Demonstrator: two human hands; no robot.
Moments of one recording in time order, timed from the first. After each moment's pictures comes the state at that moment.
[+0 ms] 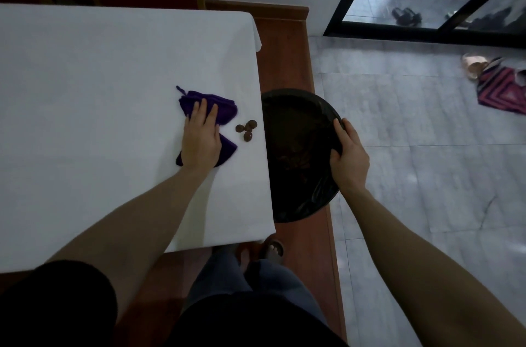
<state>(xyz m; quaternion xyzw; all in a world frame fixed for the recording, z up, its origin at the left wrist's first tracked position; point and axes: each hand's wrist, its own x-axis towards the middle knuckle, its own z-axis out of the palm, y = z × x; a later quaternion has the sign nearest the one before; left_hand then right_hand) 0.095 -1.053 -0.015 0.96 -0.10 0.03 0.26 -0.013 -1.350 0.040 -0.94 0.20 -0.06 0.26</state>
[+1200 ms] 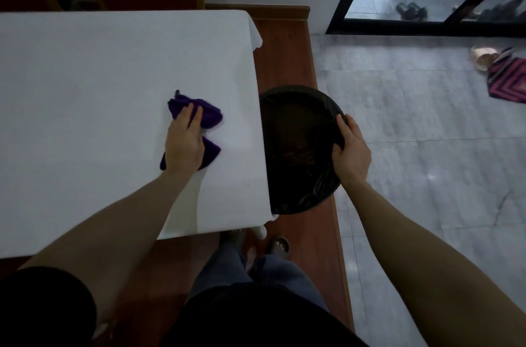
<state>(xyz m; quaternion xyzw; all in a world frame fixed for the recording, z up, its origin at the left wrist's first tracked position) 0.069 -1.015 -0.007 0.96 -0.11 0.04 0.24 -0.031 -1.360 0.032 -0.93 0.22 -0.07 0.27</state>
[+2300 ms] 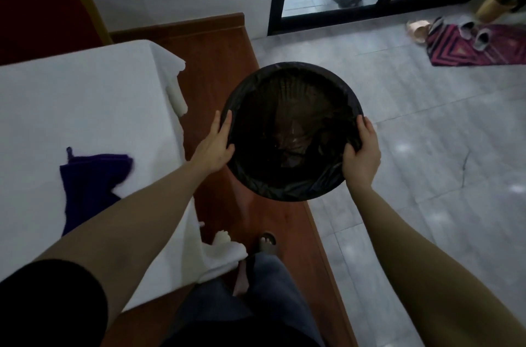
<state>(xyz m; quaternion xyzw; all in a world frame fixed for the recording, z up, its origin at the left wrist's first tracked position) 0.119 -1.256 -0.005 0.90 -0.24 -0.26 0.24 -0.050 -1.526 0.017 -0.83 0.39 -0.22 0.34</state>
